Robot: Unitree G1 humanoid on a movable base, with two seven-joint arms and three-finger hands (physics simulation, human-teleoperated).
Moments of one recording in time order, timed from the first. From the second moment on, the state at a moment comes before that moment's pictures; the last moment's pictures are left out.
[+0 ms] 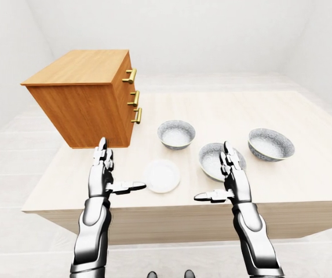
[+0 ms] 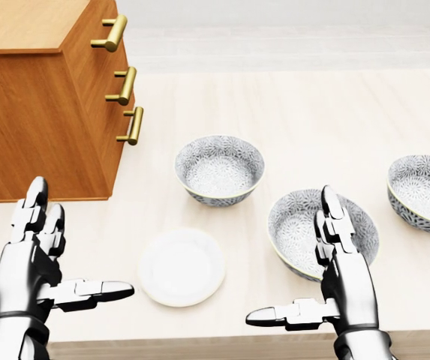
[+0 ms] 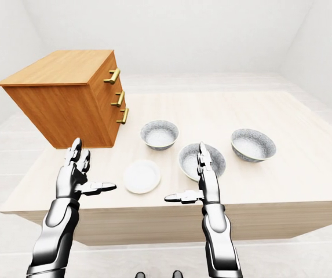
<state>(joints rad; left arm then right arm) -0.01 0.05 0.13 -0.12 -0.10 0.09 -0.03 0.09 -0.02 -0.02 -0.13 -0.03 -0.02 0.05</state>
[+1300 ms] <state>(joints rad) 0.00 0.05 0.14 -0.12 -0.10 0.08 -0.04 0.12 -0.02 -0.02 -0.13 -0.03 -0.08 0.10</state>
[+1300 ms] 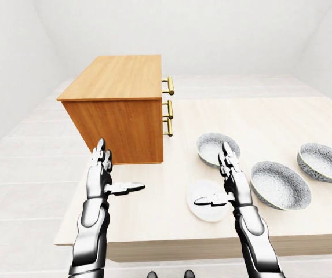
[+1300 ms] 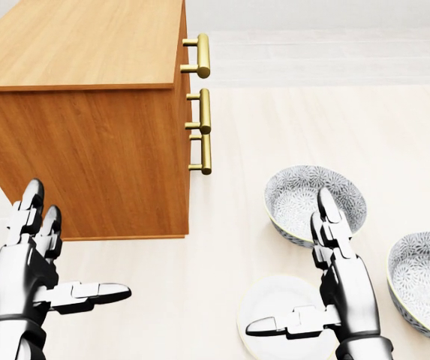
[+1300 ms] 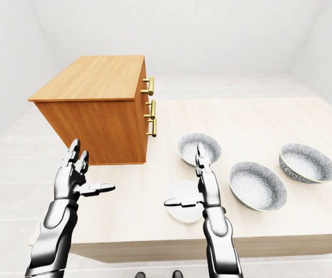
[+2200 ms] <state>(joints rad) 0.04 0.05 0.15 -0.19 -0.11 0.09 -0.07 0.14 -0.02 0.01 -0.13 -0.06 -0.09 0.12</state>
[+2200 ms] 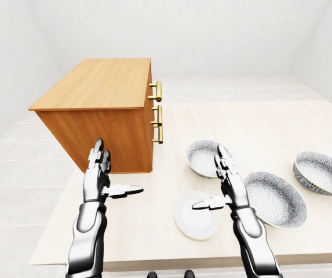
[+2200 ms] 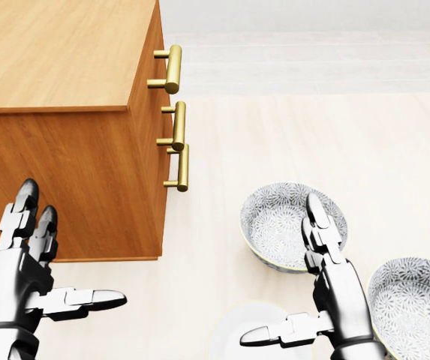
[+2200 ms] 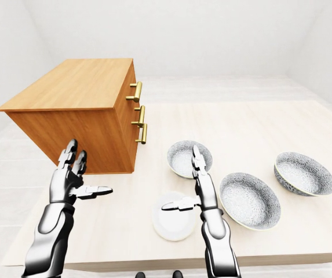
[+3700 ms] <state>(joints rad) 0.04 0.08 0.24 -0.24 -0.14 0.09 -0.07 0.15 -0.09 -0.11 -0.29 -0.15 -0.03 0.24</state>
